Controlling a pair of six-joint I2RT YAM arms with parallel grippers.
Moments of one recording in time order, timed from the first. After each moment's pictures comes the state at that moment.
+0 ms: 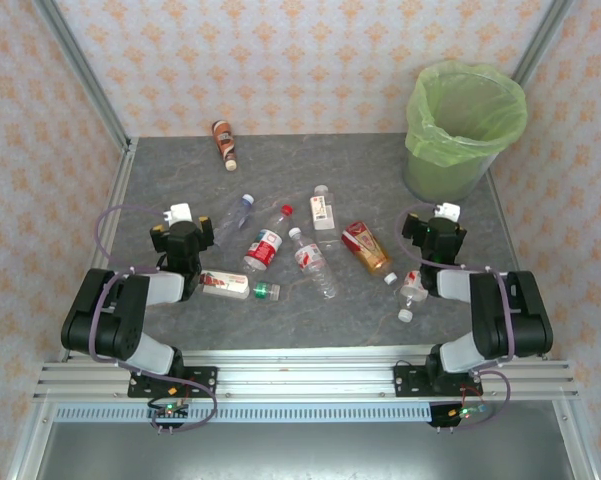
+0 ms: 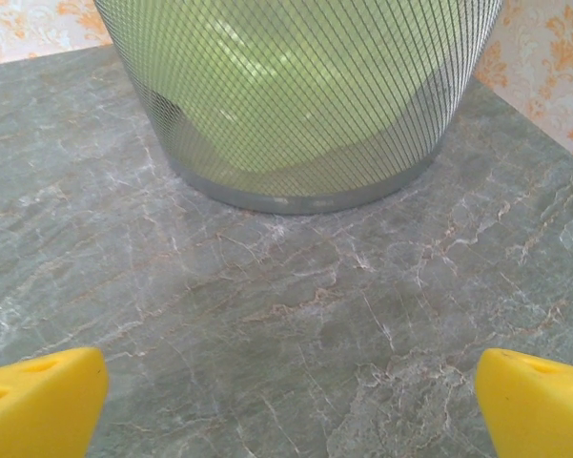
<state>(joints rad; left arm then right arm) -0.08 1.48 0.41 0.63 -0.48 -0.10 0.03 1.46 0.43 0.60 0.27 0.18</state>
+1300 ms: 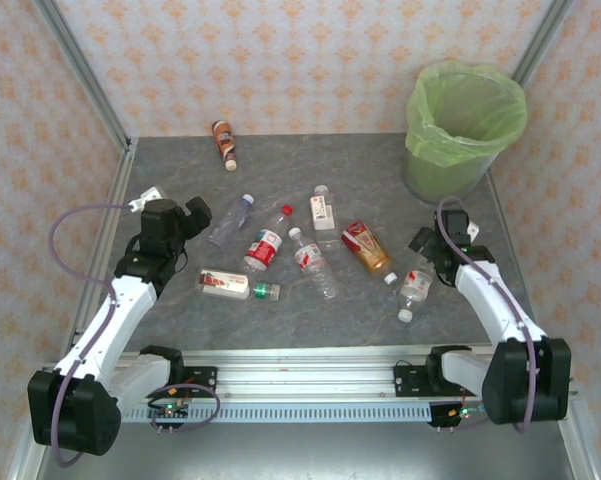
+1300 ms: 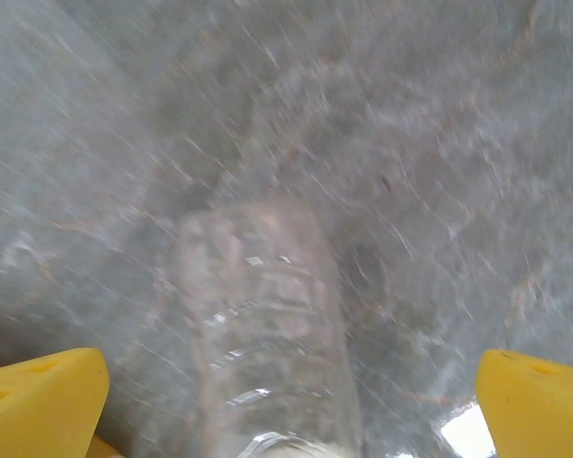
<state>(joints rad) -0.09 0.99 0.73 -0.30 -0.23 -0.65 0.03 1.15 0.71 -0.61 0.21 0.64</state>
